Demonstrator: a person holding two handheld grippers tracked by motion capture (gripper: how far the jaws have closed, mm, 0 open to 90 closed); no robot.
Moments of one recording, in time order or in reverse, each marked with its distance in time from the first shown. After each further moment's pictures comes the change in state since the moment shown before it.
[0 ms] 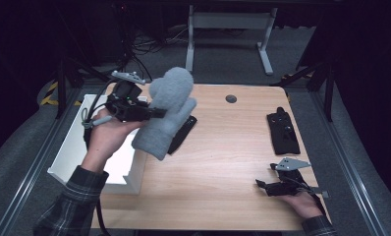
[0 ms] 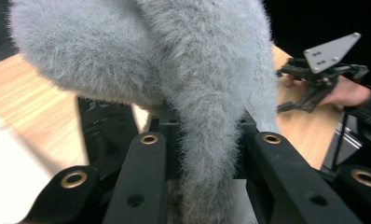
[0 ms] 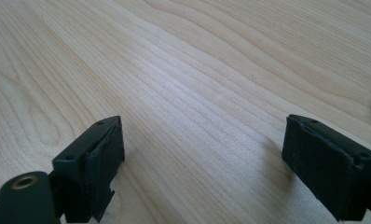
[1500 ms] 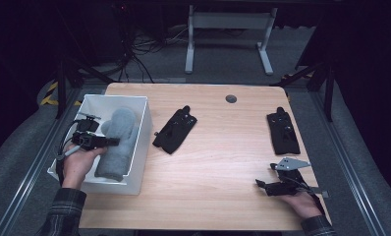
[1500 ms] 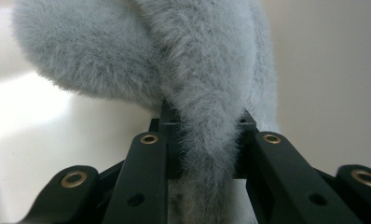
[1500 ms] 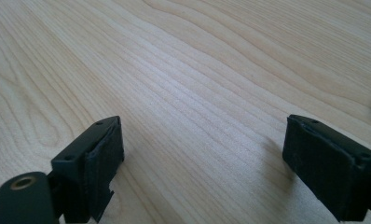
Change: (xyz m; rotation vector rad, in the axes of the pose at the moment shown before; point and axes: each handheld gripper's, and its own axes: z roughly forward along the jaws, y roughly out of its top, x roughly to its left) left arm 0.131 -0.163 0.036 0.147 0.162 -0.437; right arm 0.000 0.000 0.001 0.000 -0.003 -0.001
